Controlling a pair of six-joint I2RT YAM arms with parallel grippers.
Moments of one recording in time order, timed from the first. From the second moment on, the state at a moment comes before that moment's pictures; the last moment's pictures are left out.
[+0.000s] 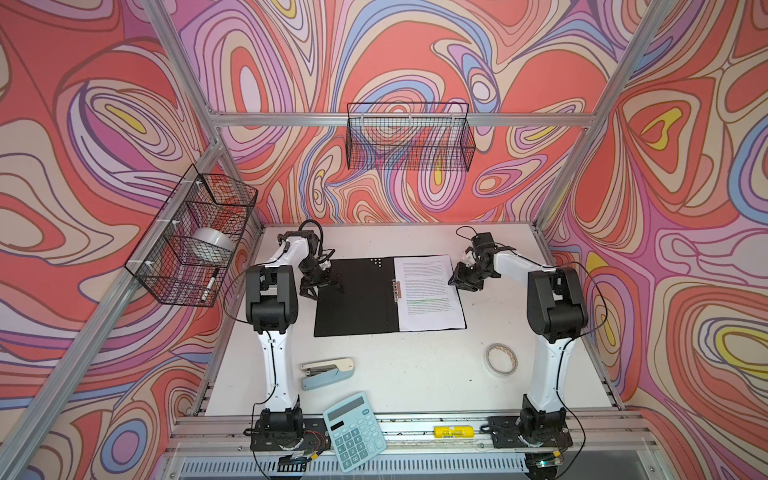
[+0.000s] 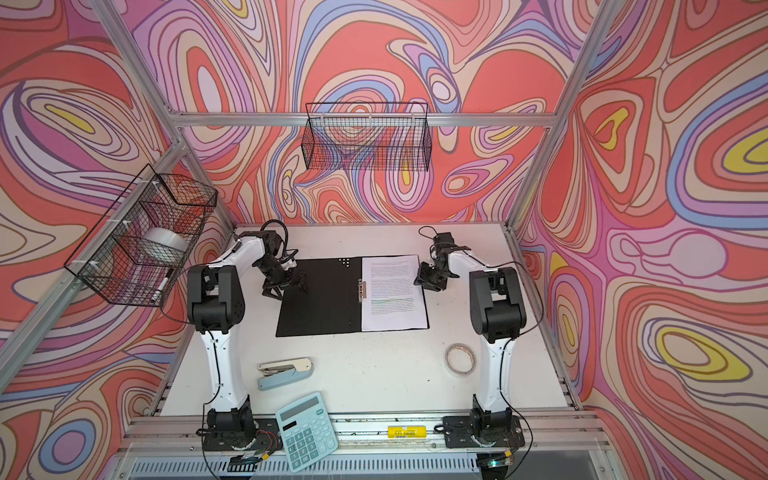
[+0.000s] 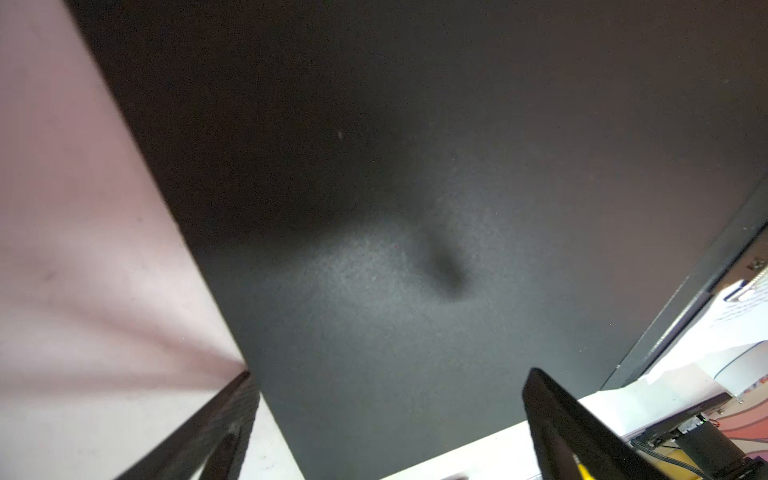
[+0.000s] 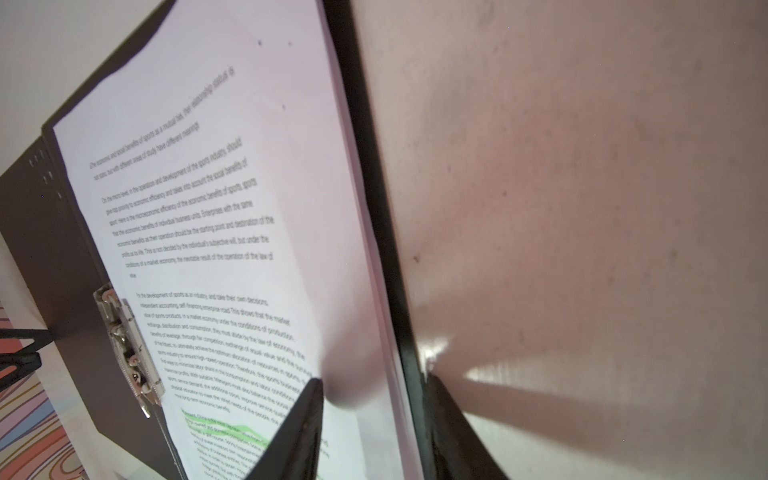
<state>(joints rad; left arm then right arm) 0.01 2.24 1.80 -1.23 0.30 -0.02 0.12 2.10 1.49 -0.63 -0.39 0.41</state>
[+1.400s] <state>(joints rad) 0.04 2.24 1.80 -1.20 0.34 -0.01 0.13 2.12 1.51 -0.65 -0.41 0.41</state>
